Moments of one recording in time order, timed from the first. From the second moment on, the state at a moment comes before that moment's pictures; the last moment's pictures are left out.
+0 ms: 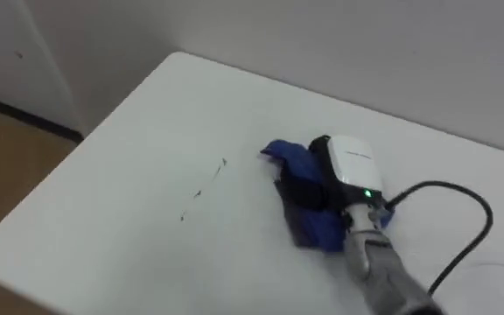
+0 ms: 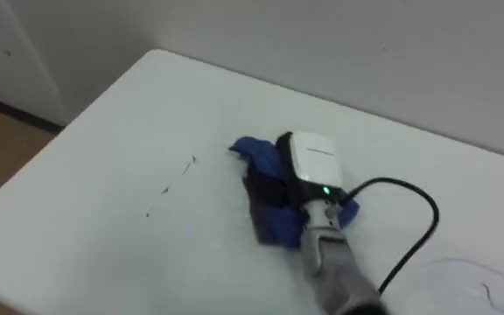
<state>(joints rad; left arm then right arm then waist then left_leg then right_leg) 0.21 0.26 0.00 0.99 0.31 0.10 0.08 -0.16 -0.25 0.24 0.66 -0.87 -0.08 -0.61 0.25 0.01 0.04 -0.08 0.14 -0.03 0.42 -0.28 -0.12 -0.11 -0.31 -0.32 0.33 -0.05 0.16</state>
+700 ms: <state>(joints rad) 0.32 0.24 -0.01 0.98 0.25 0.13 0.10 -0.09 -0.25 0.25 0.60 -0.92 -0.05 -0.53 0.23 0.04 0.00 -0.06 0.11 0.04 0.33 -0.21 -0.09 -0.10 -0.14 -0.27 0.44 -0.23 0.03</state>
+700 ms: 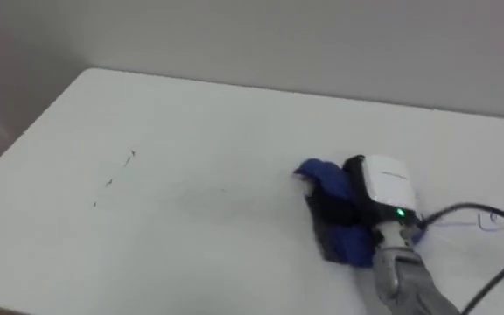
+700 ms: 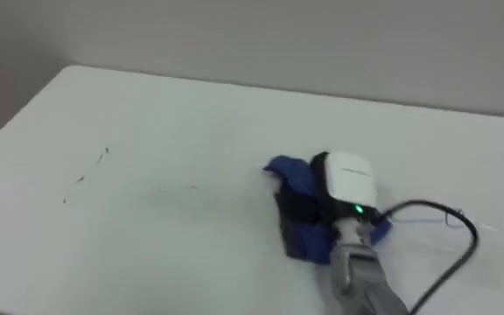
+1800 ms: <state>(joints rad) 0.40 0.23 0.08 0.95 0.27 0.13 0.10 -0.11 -0.33 0.18 0.69 -0.77 -0.09 -0.57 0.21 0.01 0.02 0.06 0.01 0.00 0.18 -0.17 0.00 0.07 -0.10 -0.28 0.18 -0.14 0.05</state>
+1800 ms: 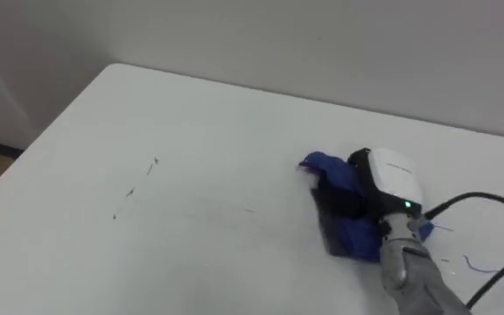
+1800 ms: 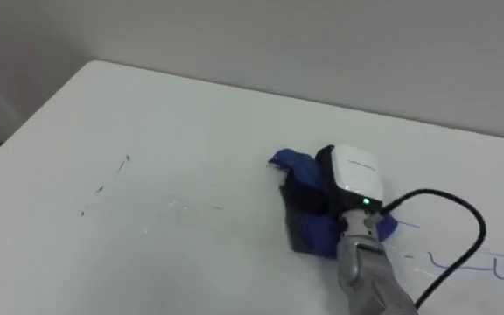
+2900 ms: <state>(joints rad) 0.44 0.26 0.04 0.93 0.27 0.08 0.05 -0.04 -0.38 0.21 0.57 -0.82 -0.05 -0.49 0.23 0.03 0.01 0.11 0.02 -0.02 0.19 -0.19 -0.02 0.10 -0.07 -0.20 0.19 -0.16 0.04</state>
